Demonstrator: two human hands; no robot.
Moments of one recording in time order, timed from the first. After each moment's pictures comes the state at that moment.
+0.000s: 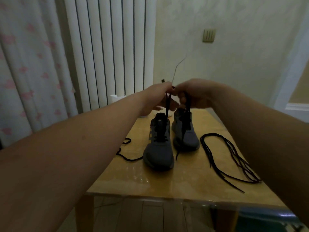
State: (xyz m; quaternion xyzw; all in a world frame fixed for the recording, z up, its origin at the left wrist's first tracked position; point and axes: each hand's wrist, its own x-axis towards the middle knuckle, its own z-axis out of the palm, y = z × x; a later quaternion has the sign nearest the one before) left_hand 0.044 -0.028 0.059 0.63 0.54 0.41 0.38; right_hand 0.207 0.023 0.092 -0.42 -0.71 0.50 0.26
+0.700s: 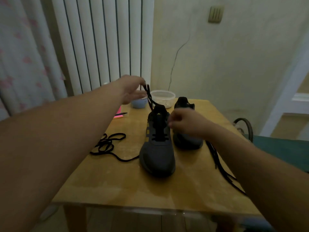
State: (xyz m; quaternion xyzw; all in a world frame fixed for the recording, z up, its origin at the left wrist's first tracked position) left_hand -0.033 0.055 0.032 0.41 0.66 0.53 0.35; right_hand 0.207 0.065 -0.032 -0.42 -0.86 0.20 0.20
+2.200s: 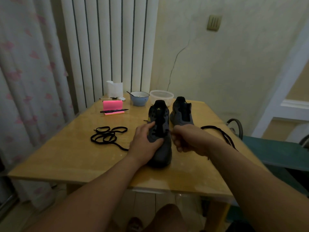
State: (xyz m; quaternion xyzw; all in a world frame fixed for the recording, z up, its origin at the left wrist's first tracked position) left_hand 0.034 -0.041 -0.153 0.57 0.63 0.49 0.19; right_hand 0.223 -0.004 -0.058 -0.46 -0.72 0.49 0.18
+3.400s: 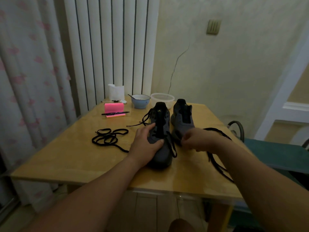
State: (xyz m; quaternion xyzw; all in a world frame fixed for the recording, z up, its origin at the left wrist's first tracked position) left_hand 0.035 -0.043 -0.154 0.57 0.61 0.52 0.21; right_hand 0.248 0.025 -0.061 -0.53 -0.81 0.25 0.04
